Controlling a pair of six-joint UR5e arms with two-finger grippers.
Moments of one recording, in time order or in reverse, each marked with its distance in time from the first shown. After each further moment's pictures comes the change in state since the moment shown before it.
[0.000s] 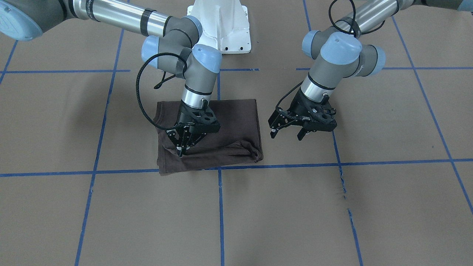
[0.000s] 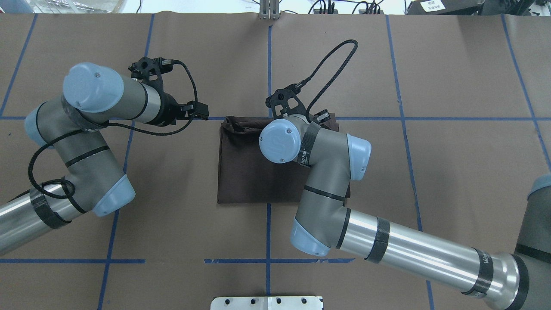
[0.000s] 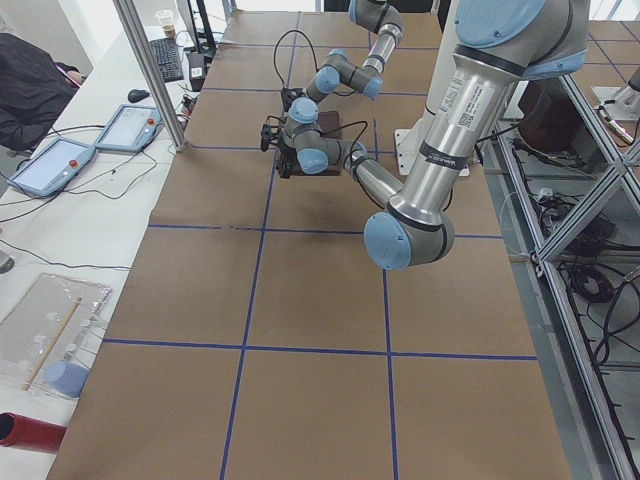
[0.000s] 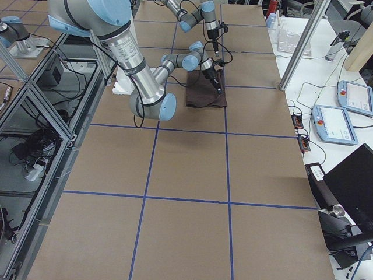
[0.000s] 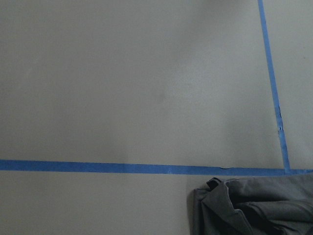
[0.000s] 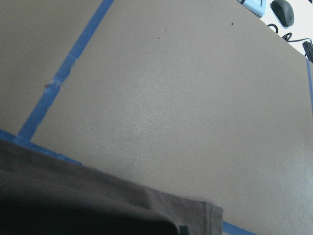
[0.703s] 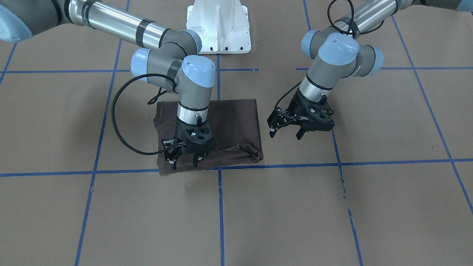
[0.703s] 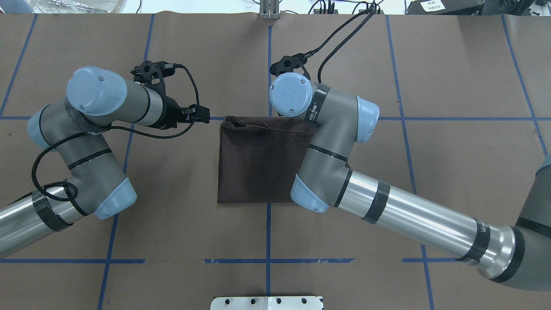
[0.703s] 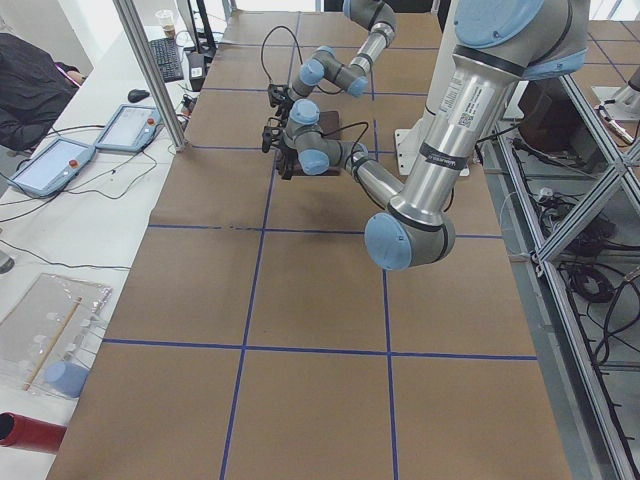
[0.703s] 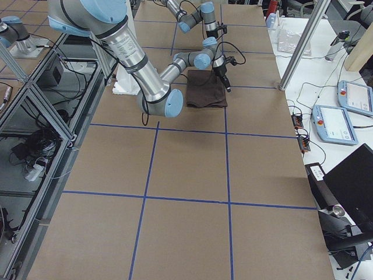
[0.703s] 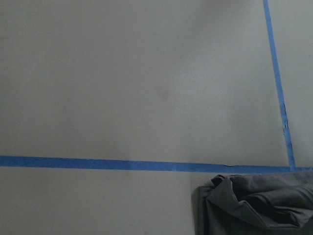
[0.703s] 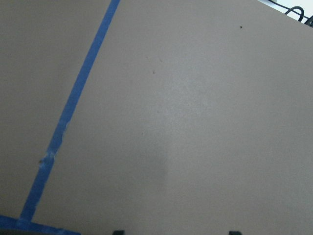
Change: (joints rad) left arm 0.022 -0.013 0.009 0.018 0.003 0.001; right arm 0.150 0.060 -0.067 0.110 0.284 0.001
